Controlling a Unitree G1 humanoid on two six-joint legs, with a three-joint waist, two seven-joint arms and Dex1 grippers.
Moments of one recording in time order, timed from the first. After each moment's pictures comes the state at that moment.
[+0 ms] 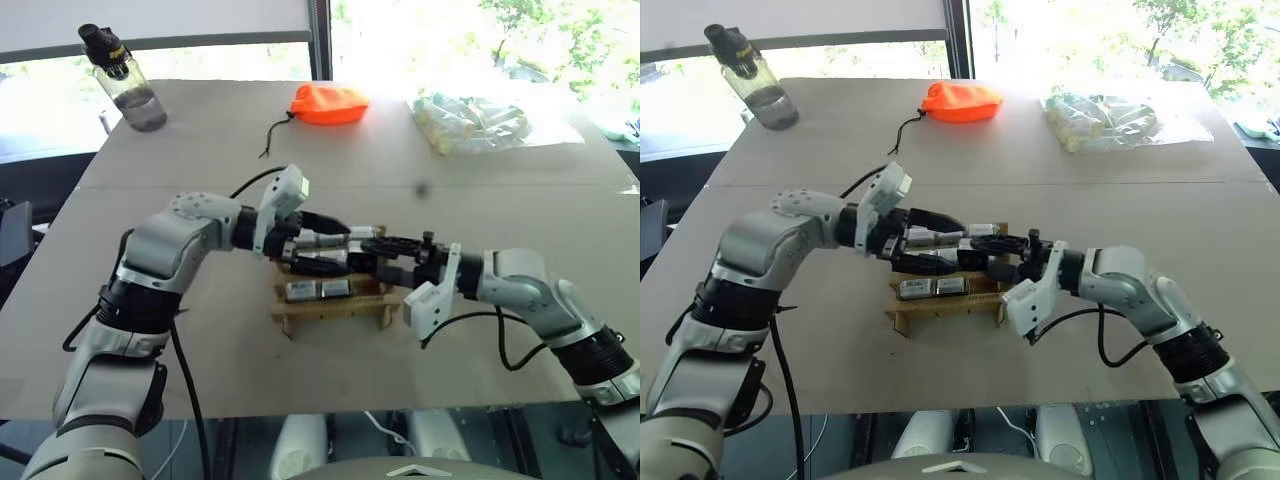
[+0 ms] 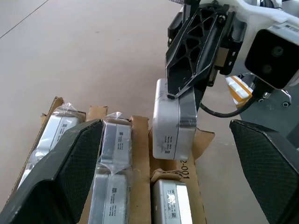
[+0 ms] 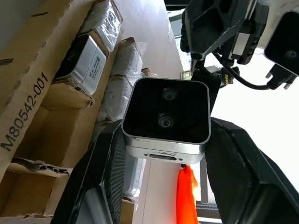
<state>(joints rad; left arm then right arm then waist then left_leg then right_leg) -0.71 0.74 -0.20 -0.01 -0.54 0.70 -1.35 -0.46 -0.61 0.35 -0.09 -0.45 -0.69 0.61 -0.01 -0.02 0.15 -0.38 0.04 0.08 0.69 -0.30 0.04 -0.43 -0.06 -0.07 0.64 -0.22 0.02</state>
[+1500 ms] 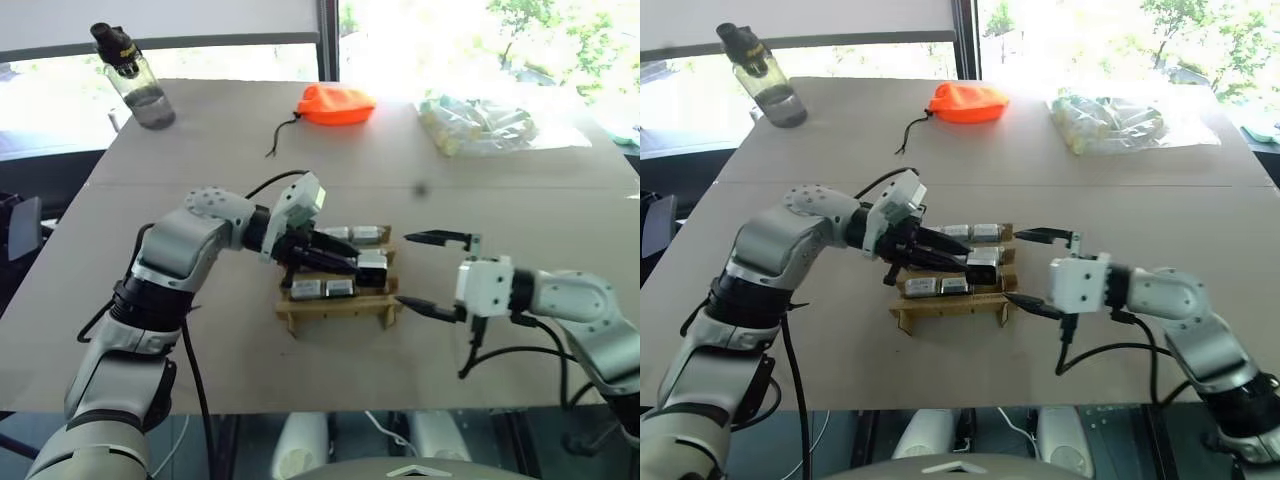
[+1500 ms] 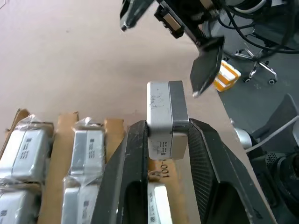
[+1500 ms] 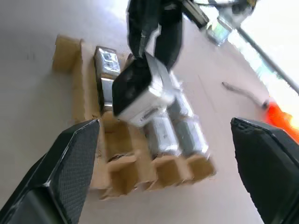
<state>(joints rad) -0.69 0.70 -0.23 -0.09 -0.51 0.67 -1.43 -0.06 -0.85 0.06 -0.49 0.42 0.09 0.89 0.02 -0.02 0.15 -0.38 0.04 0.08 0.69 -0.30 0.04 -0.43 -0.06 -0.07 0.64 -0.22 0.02</state>
